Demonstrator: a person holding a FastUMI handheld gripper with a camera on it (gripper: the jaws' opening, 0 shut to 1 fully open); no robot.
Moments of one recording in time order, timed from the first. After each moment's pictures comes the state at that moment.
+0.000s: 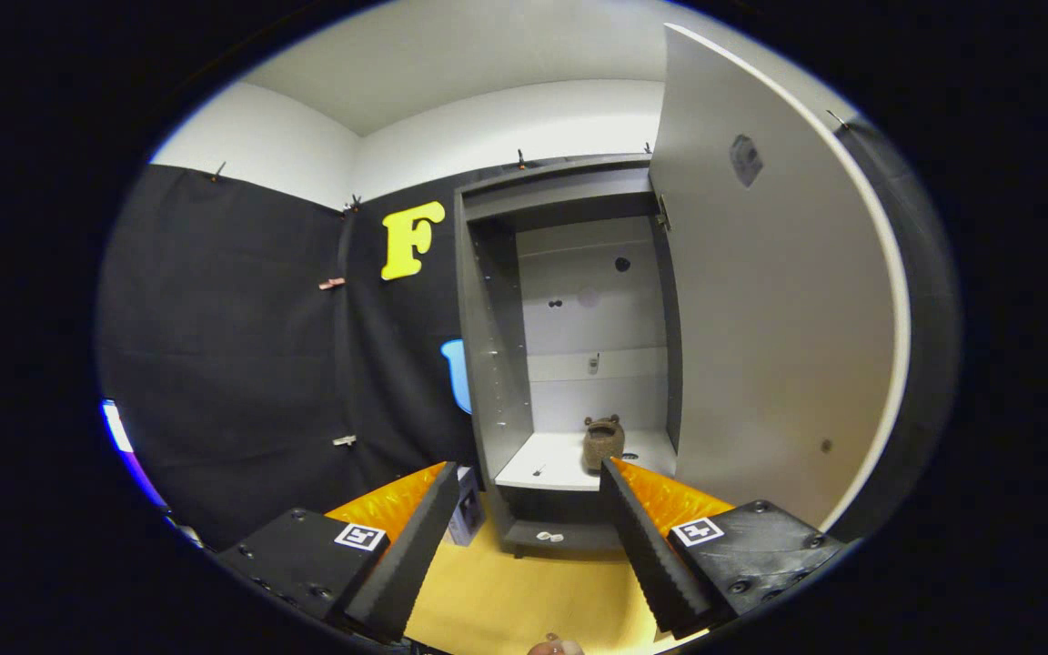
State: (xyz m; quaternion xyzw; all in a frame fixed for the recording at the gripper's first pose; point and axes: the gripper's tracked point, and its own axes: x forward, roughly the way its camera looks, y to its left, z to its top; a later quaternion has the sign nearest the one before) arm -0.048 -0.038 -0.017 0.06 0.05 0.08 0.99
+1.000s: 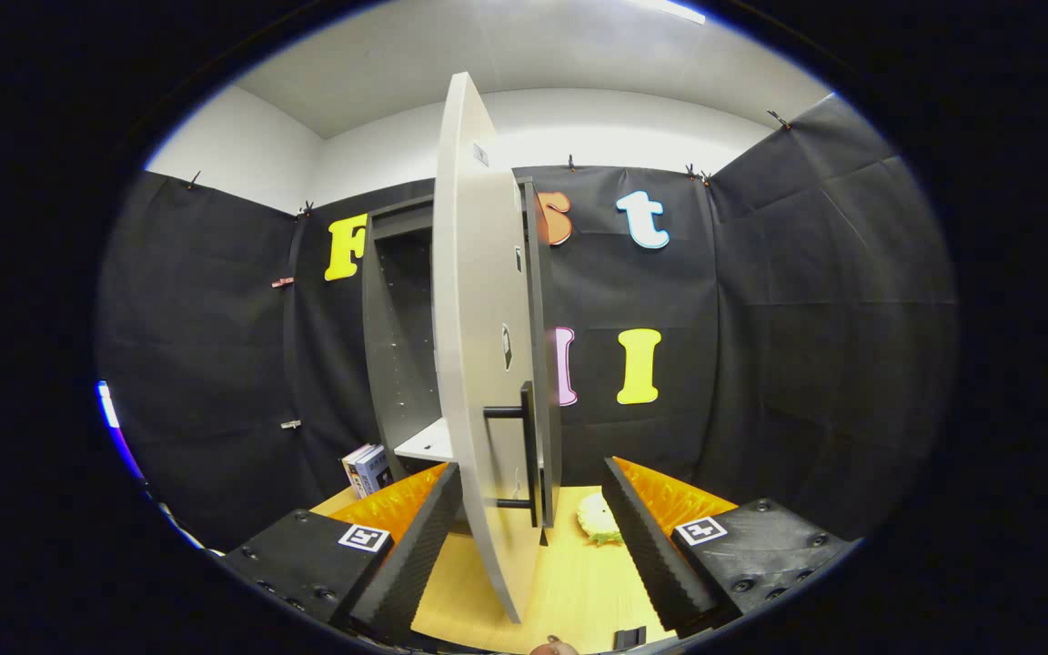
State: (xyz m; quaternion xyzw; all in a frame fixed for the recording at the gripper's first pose) arm -0.107 -0.230 -0.027 0.04 0.06 0.00 1.00
